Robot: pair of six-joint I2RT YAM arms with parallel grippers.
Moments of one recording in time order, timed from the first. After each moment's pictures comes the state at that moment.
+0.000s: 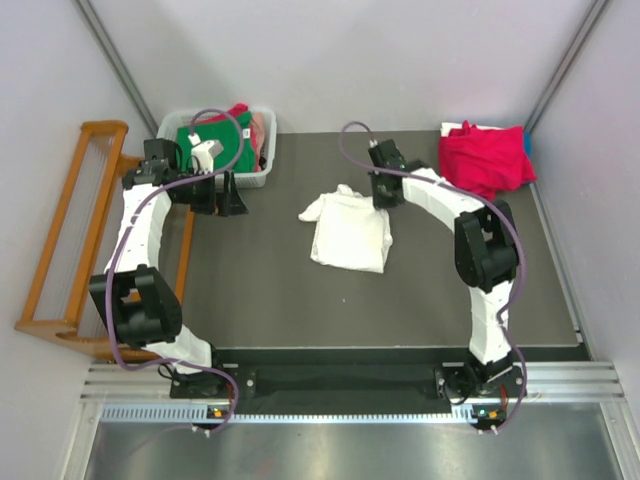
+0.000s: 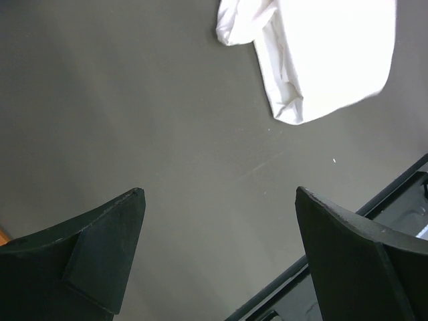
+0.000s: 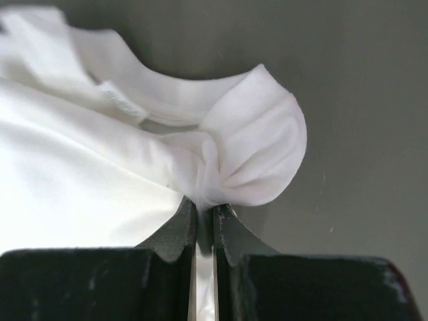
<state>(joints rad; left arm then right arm) 0.15 1.58 1.47 -0.93 0.69 0.25 0.45 2.05 1.61 -0.57 0.16 0.30</state>
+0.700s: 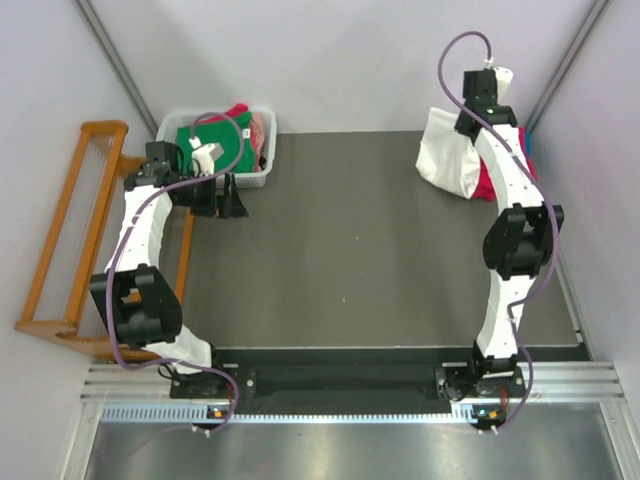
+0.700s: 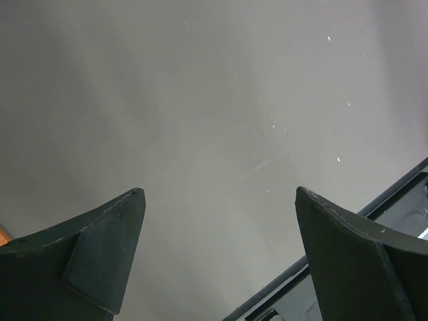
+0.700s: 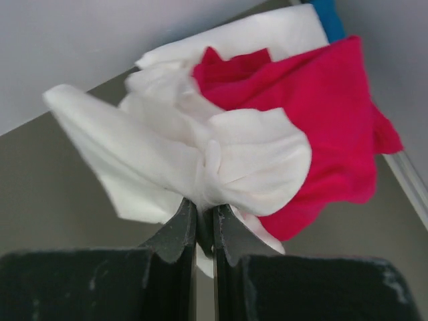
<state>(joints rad) 0.15 1.58 1.45 -0.92 0.67 0.24 0.09 2.09 2.17 -0.68 0.41 0.33</state>
